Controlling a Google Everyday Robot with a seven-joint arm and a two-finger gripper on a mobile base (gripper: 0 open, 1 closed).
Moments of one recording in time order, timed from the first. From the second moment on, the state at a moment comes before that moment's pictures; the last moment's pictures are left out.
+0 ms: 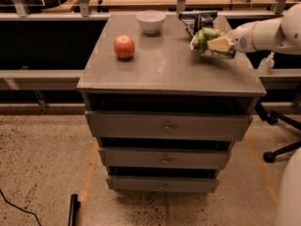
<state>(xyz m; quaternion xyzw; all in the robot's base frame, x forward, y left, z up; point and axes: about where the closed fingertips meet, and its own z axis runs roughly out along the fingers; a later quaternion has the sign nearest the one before) 0.785 -0.245 0.897 -0.32 0.79 0.16 0.50</state>
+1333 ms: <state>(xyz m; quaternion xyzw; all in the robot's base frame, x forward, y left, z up) 0.867 -0.167 0.967 -0.29 0.73 0.14 0.60</state>
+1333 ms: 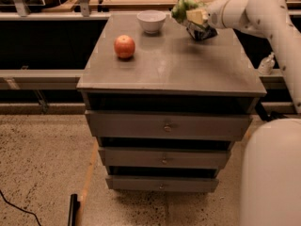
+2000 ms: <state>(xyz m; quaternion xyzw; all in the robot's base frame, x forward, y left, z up) 0.930 -0.132 1.013 -0.22 0.72 0.10 0.65</state>
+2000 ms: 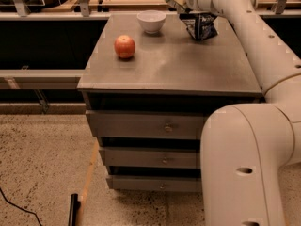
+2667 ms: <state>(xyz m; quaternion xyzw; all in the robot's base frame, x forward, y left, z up) 0.975 -0.103 1.018 -0.14 0.73 0.09 0.66</state>
